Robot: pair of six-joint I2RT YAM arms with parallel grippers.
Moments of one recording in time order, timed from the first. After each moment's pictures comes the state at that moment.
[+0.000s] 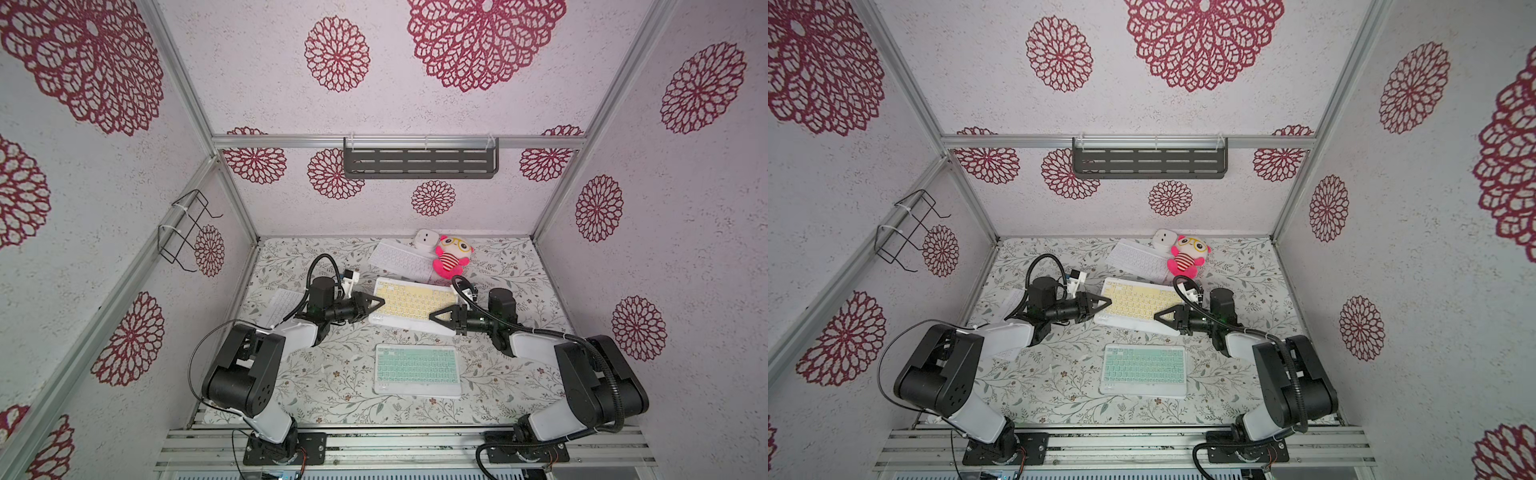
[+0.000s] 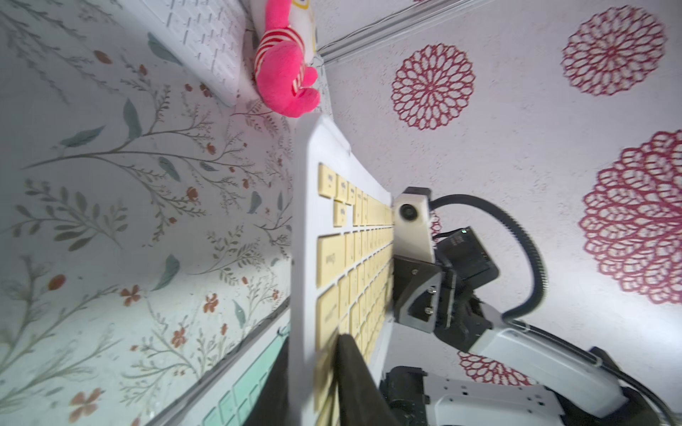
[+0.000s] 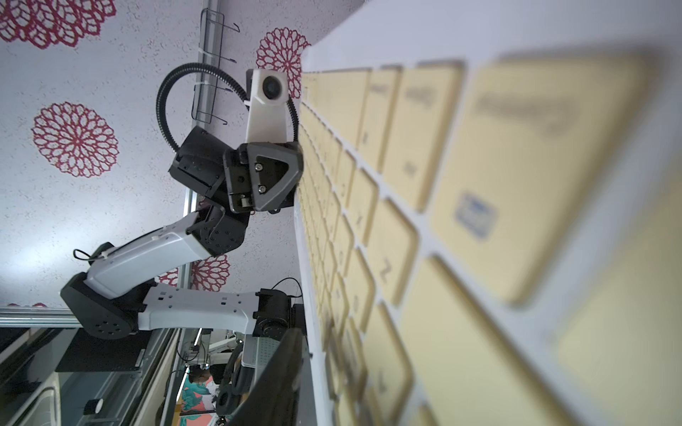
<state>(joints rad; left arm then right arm) -0.30 1.62 0.71 0.55 0.85 -0.93 0.27 1.52 0.56 0.56 -1.08 0.91</state>
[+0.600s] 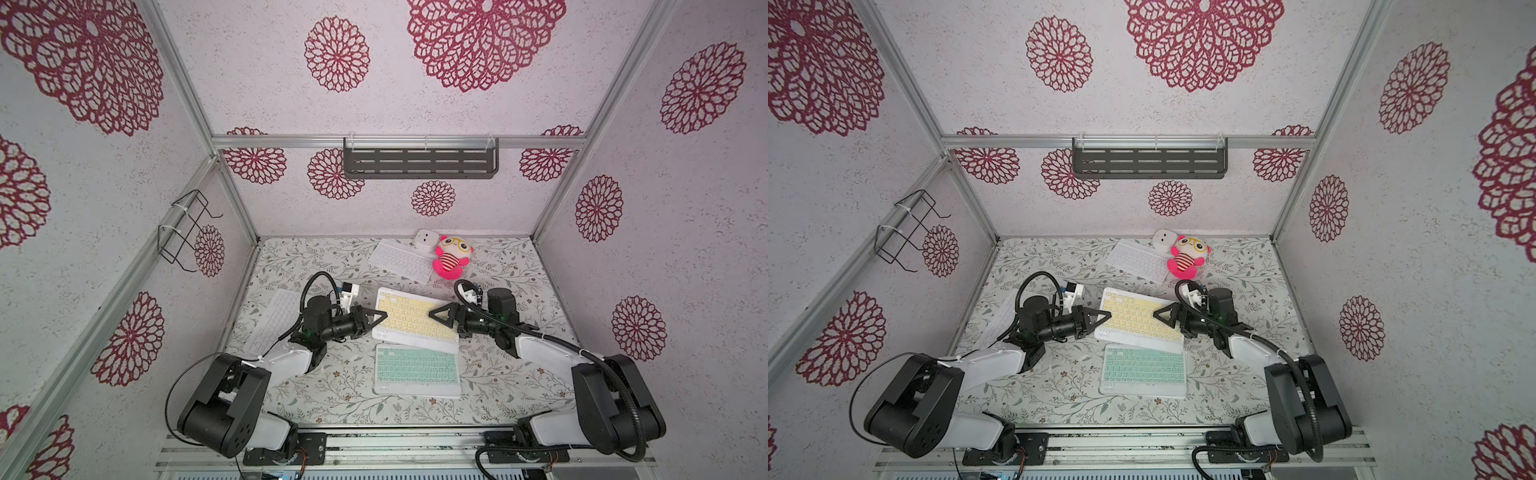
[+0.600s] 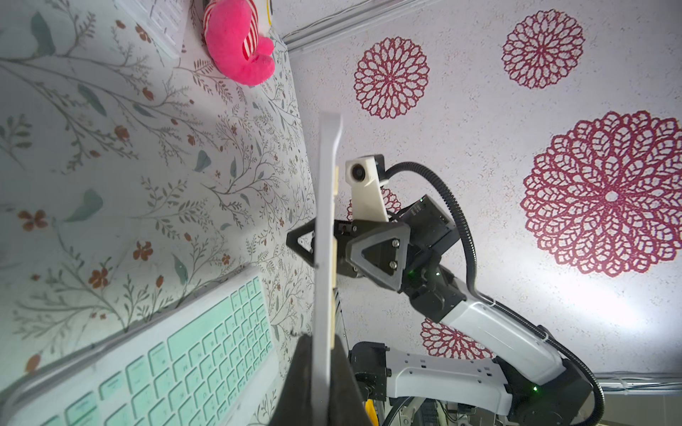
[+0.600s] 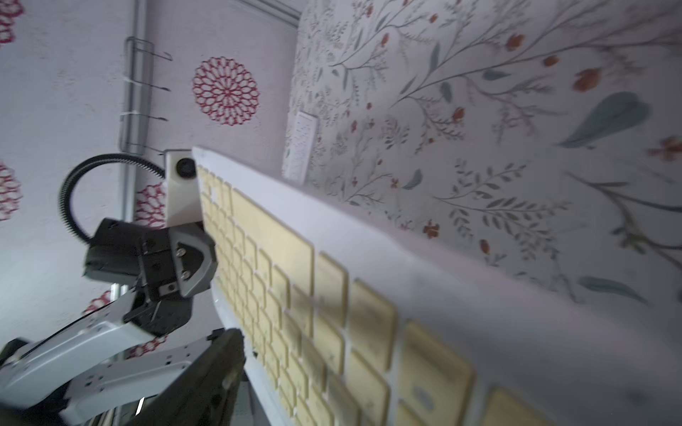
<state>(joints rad) -0.40 1.40 0.47 0.70 0.77 -1.13 0.30 1.36 0.64 0.08 -0.76 0.74</state>
